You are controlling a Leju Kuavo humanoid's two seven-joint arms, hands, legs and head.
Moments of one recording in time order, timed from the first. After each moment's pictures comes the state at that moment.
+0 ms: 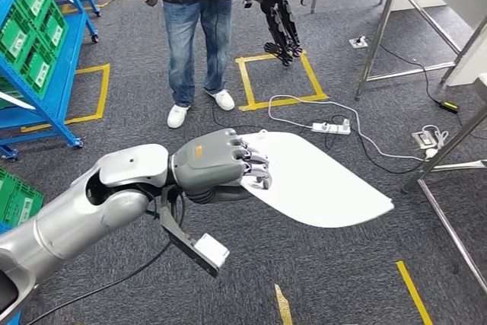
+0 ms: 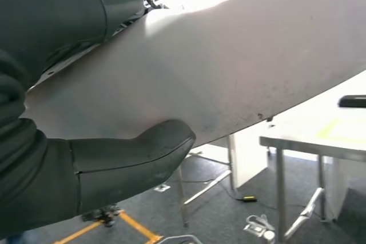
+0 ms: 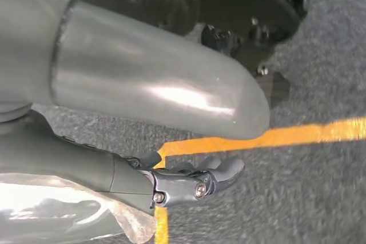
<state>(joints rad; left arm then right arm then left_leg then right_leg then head) -0.78 0.25 -0.92 -1.62 -0.55 -0.15 -0.36 -0.08 0.12 -0.99 -0.20 1.12 0.10 -0.18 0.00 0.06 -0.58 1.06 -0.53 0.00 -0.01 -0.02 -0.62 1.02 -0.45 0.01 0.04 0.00</state>
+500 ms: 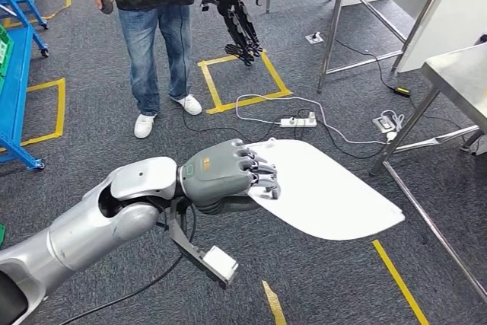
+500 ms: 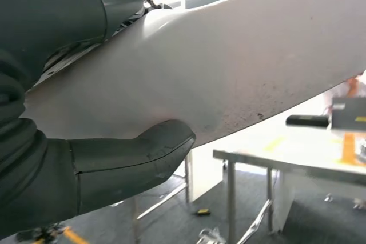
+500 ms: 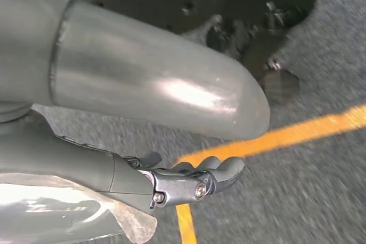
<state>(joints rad) -0.72 0.20 -0.92 -1.60 -0.58 -0.08 -0.37 -0.07 0.12 -0.99 -0.20 1.12 0.10 -0.17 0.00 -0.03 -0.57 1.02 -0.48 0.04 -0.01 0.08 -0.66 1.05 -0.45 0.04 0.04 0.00</state>
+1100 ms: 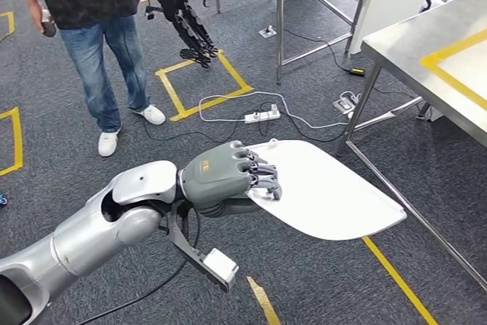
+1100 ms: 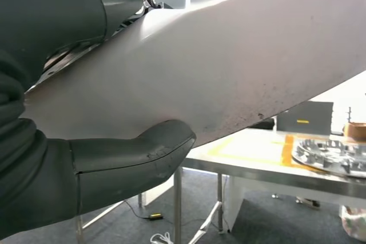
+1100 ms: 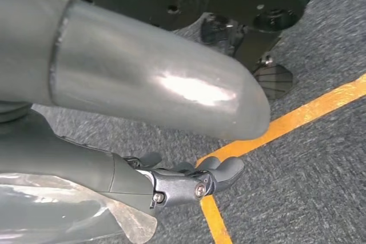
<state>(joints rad) -0.68 0.19 -0.89 -1.60 -0.58 -0.06 -0.38 -0.07 0.11 -1.00 -0.20 1.11 0.11 -0.16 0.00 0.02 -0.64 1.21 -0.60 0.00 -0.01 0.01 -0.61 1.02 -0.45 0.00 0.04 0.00</state>
